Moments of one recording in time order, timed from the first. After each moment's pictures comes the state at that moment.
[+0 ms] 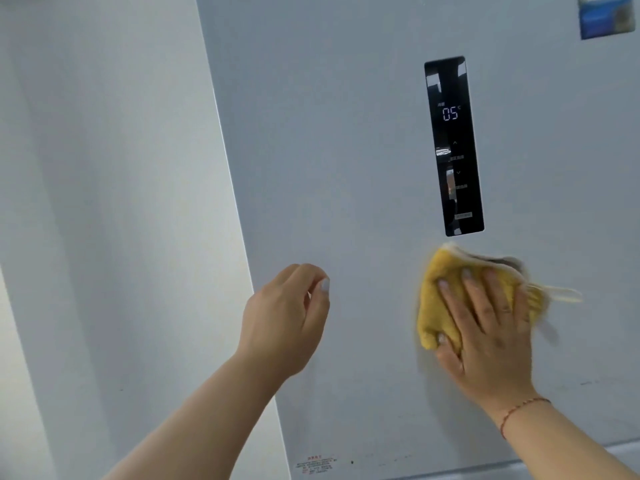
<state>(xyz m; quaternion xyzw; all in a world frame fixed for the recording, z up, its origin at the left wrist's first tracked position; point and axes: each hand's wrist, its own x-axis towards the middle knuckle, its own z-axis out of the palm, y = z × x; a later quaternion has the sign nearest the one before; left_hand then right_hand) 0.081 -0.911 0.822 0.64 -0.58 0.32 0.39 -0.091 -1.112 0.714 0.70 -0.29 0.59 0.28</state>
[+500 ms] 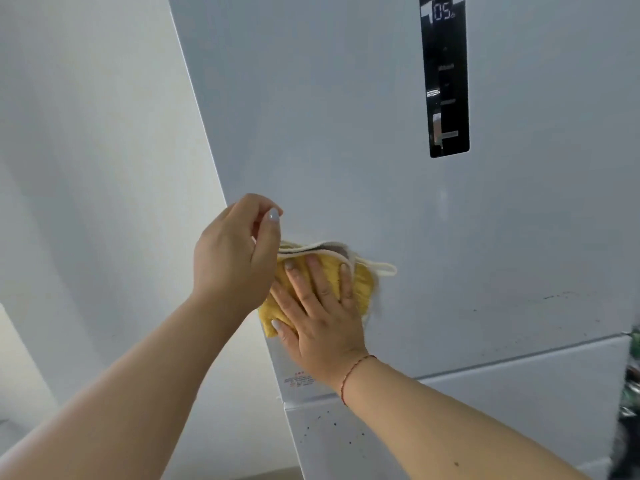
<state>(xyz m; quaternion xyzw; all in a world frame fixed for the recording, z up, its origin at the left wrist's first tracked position) 0.088 -0.891 0.811 0.63 -0.54 0.30 0.48 0.045 -1.003 0.673 0.79 -0.18 0.54 0.23</state>
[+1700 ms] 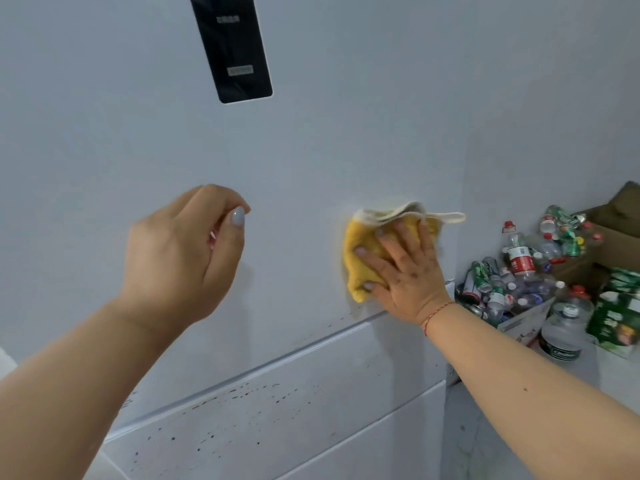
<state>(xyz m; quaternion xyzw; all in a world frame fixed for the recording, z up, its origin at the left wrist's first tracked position) -0.014 -1.006 0.760 0.51 -0.69 0.32 0.40 -0.228 -1.226 0.597 0.75 -0.23 0.51 0.36</state>
